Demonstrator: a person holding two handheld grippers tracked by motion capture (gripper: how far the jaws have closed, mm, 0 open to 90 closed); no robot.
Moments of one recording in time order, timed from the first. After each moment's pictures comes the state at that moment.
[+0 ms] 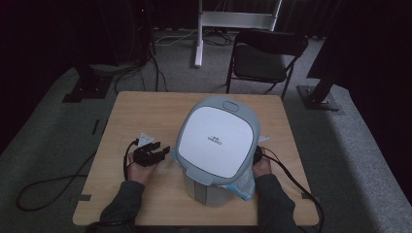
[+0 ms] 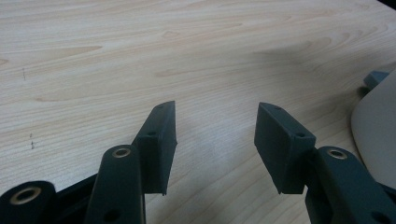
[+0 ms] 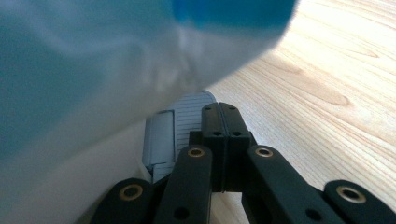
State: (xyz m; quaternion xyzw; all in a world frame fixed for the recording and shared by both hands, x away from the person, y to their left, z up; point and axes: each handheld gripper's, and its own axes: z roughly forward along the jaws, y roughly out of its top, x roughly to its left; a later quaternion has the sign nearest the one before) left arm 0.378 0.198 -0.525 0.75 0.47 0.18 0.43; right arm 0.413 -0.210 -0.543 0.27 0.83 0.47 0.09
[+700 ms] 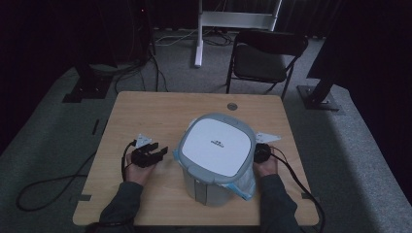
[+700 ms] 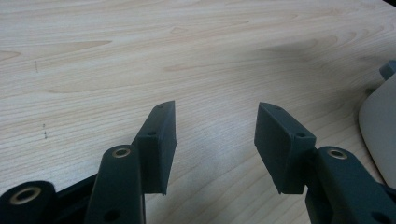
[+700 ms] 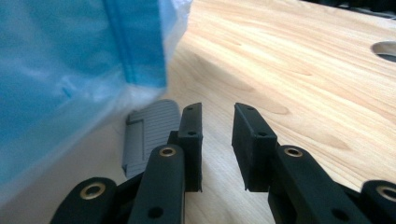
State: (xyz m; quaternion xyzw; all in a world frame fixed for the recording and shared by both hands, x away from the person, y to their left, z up) left arm 0.375 0.205 -0.526 0.74 0.48 0.19 0.43; right arm 0.407 -0.235 -0.529 0.30 0.80 0.51 0.13
